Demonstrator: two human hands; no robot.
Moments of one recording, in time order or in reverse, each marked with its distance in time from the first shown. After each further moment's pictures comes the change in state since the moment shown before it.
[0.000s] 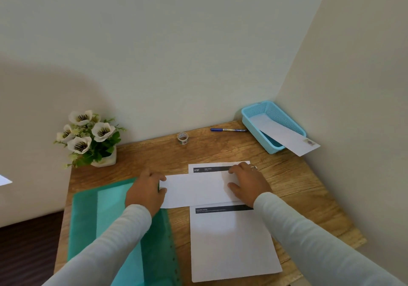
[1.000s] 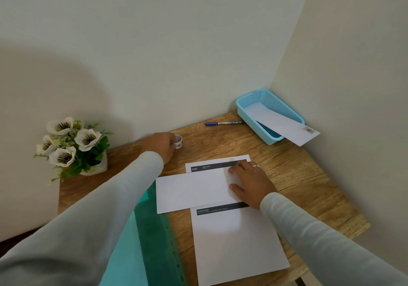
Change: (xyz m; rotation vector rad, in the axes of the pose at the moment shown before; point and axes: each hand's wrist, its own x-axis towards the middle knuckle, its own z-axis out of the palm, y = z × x) left_hand 0.135 0.060 -0.010 0.093 -0.129 0.167; right_hand -0.006 0.016 0.015 -0.003 -0.008 -0.033
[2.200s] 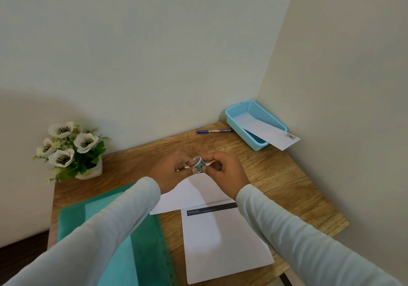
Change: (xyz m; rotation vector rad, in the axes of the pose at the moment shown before) left_hand -0.105 0.049 -0.029 -0.484 -0.132 0.354; right_hand -0.007 -0.063 -0.045 0.890 0.263 -0.019
